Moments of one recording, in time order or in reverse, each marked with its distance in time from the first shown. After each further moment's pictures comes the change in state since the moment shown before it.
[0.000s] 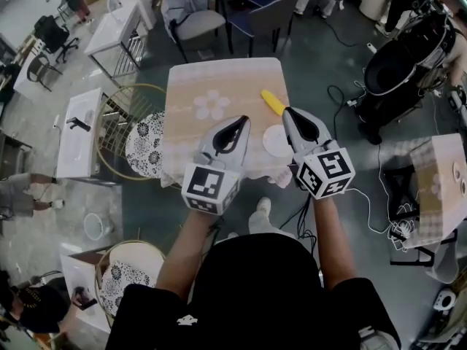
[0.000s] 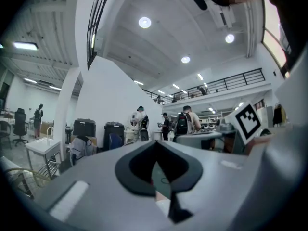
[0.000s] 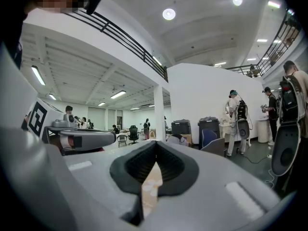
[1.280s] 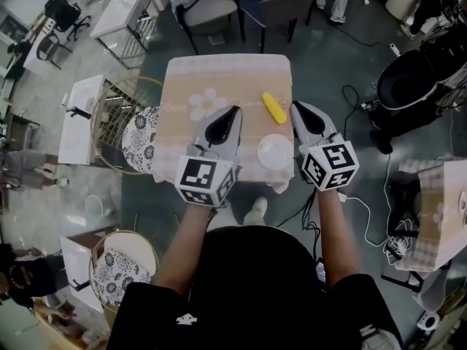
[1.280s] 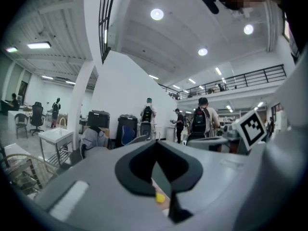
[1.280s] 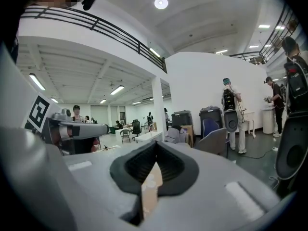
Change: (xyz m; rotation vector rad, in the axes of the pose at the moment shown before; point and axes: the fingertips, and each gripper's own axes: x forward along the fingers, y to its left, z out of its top) left arm 0.103 0.046 -0.023 -0.103 0.060 0.190; right arm 0.063 -0.119 -0.035 0.052 0.092 0.063
